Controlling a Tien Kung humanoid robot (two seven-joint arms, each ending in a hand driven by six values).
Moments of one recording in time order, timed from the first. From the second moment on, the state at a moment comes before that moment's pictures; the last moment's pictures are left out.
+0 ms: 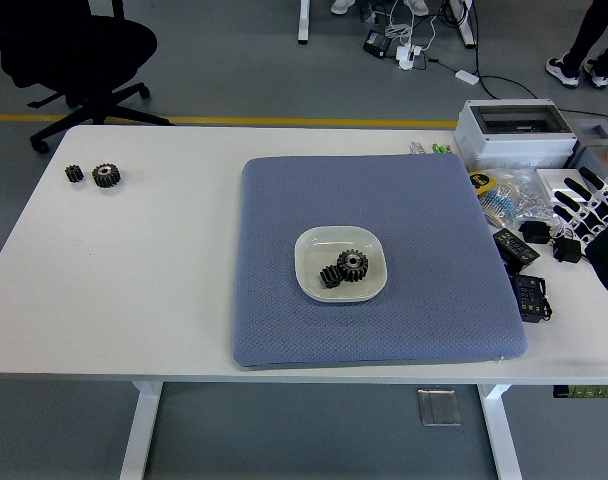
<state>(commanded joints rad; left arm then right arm) -0.04 0.00 -1.40 -0.18 0.83 0.29 0.01 0.21 -0.32 1.48 1.20 -0.67 0.15 0.08</state>
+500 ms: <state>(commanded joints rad) -0.04 0.00 -1.40 -0.18 0.83 0.29 0.00 0.22 -0.32 1.48 1.21 -0.67 0.15 0.08</state>
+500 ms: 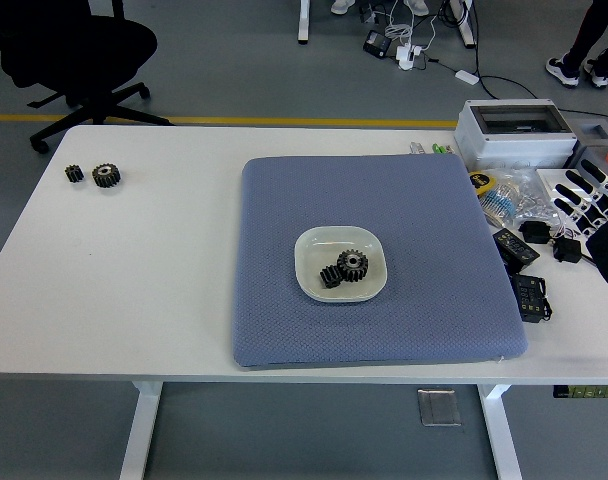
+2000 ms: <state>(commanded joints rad) -0.05 0.00 -1.40 -0.18 0.82 0.29 0.00 0.23 -0.33 1.46 1.21 -0.66 0.14 0.07</state>
